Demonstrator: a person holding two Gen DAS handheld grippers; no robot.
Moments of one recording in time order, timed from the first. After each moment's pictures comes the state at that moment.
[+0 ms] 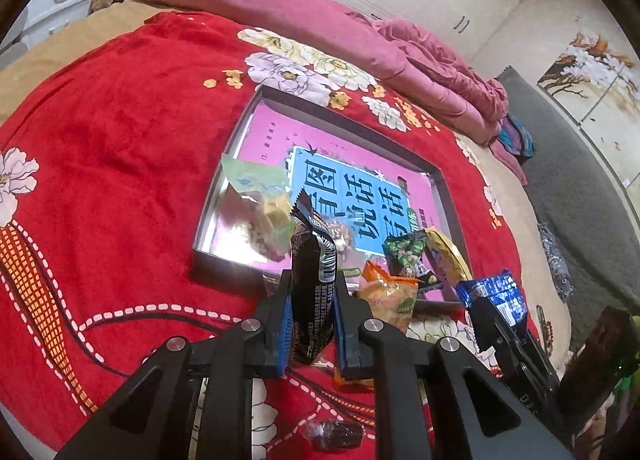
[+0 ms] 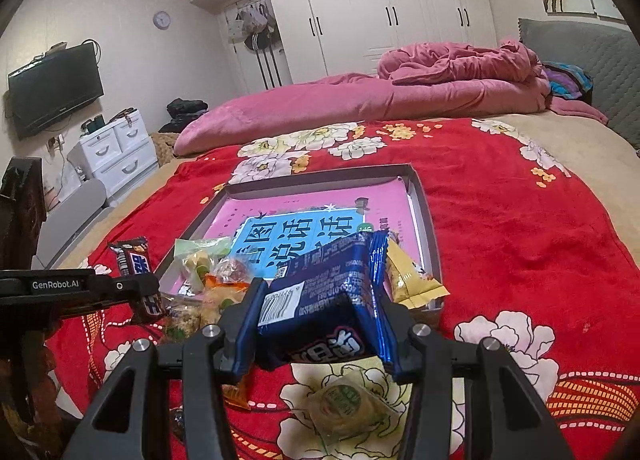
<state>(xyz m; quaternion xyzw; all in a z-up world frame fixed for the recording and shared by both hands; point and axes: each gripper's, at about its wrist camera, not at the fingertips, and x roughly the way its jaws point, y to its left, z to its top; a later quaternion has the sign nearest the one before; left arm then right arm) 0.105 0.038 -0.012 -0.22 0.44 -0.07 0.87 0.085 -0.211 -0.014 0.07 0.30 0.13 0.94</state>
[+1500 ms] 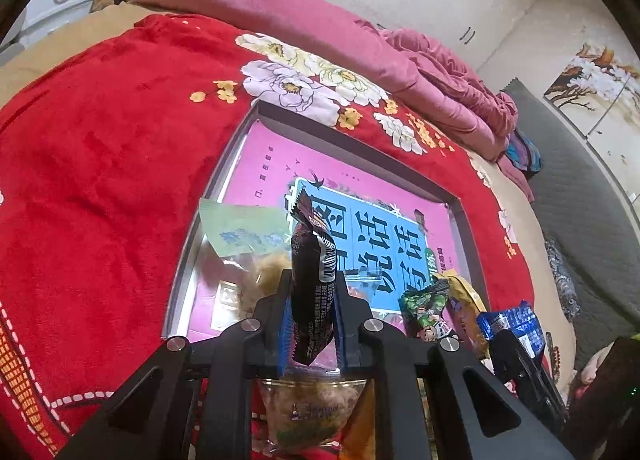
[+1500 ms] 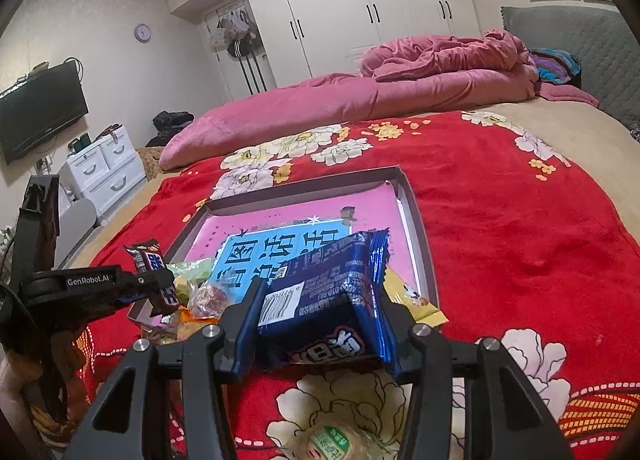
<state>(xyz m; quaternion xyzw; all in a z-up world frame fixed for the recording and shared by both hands) 0.165 0.035 -0.030 -0.22 0.42 -0.06 0.88 0.117 -0.217 -0.020 0.10 0.30 0.11 0.94</state>
